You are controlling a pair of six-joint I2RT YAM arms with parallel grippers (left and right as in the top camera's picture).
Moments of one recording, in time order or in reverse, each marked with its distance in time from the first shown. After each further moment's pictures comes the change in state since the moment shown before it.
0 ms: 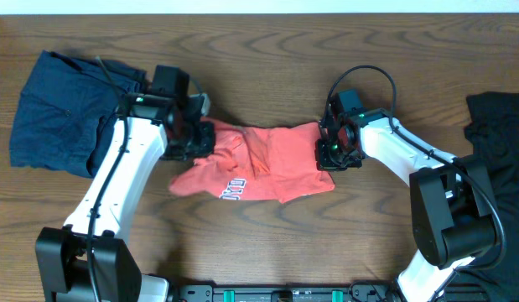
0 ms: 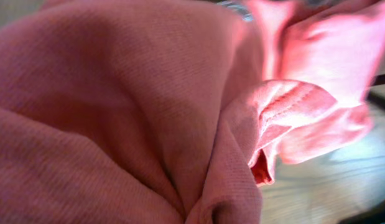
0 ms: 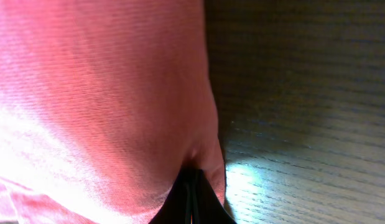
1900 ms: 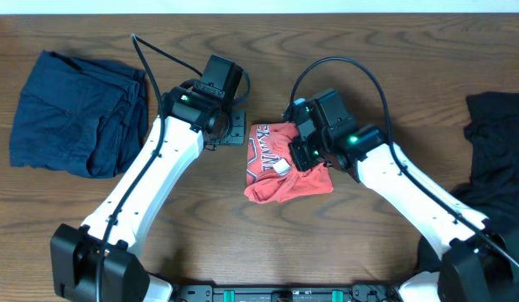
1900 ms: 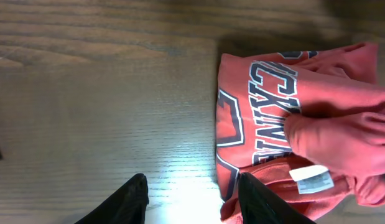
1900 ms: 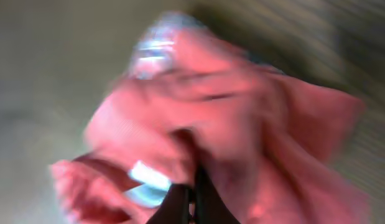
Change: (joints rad) left arm -0.215 0.027 0.121 0.019 -0.293 -0.148; right arm 0.200 -0.286 -0.019 0.140 0.088 -0.173
